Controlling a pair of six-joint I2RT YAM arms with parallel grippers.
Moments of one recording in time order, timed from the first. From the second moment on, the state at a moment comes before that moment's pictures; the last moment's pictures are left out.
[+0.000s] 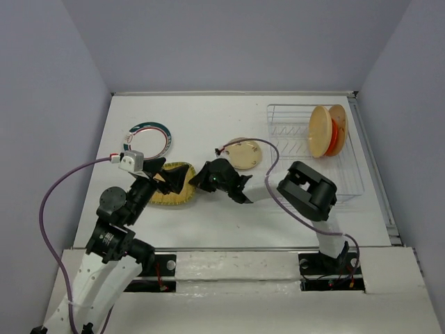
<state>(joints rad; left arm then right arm) -0.45 0.38 0.57 -0.12 0.05 -0.36 0.96 2.14 1.20 0.50 0.06 1.16</state>
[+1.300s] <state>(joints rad) -0.52 0.32 0.57 -0.12 0.03 -0.36 0.34 1.57 1.83 -0.99 0.79 -0.03</state>
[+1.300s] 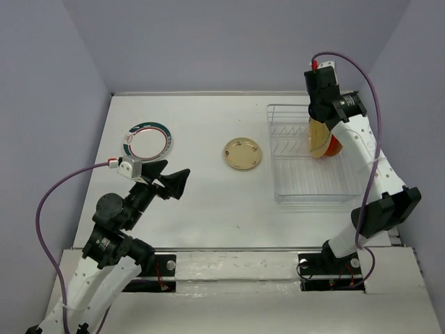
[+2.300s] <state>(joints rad) -0.53 0.37 0.57 -0.13 0.02 -0.36 0.23 1.84 1.89 -0.93 0.61 -0.05</state>
